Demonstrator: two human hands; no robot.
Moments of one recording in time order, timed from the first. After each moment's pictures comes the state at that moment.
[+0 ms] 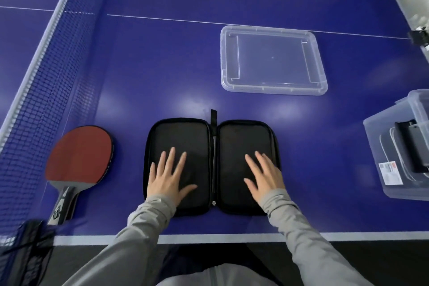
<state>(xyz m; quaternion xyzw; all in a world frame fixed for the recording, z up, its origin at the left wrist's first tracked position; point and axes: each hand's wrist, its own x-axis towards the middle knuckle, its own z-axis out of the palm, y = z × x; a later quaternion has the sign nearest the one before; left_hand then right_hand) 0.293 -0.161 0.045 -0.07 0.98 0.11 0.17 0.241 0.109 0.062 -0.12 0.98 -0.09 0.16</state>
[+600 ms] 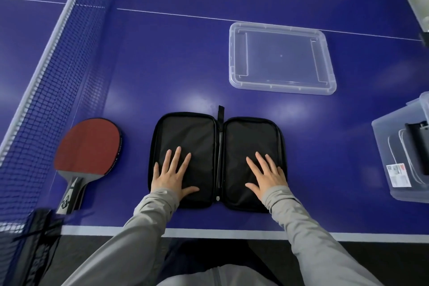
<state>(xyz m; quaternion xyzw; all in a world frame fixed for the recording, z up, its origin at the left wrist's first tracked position) 0.298 -0.170 0.033 -0.06 0.96 0.08 0.25 0.241 0.108 0.038 -0.15 0.96 0.03 0.25</state>
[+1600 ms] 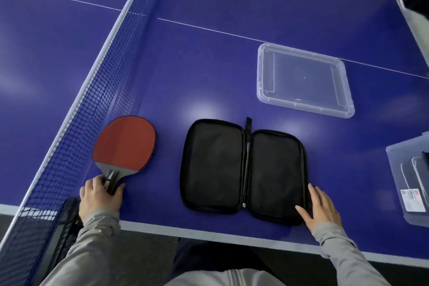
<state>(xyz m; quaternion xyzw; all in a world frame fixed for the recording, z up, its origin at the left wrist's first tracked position) 0.395 -0.354 0.035 -0.46 0.86 0.21 0.02 0.282 0.150 0.072 0.02 0.98 0.03 0.20</state>
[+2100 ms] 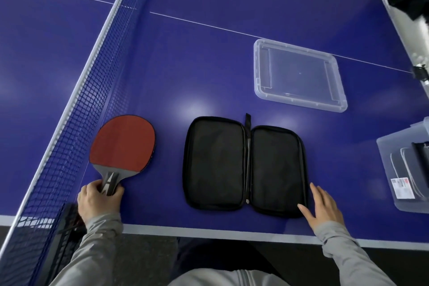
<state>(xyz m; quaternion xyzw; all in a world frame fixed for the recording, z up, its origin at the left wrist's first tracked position) 0.389 -0.355 0.031 -0.50 0.81 0.29 -0.05 0.300 0.140 0.081 0.05 0.98 0.04 0.19</state>
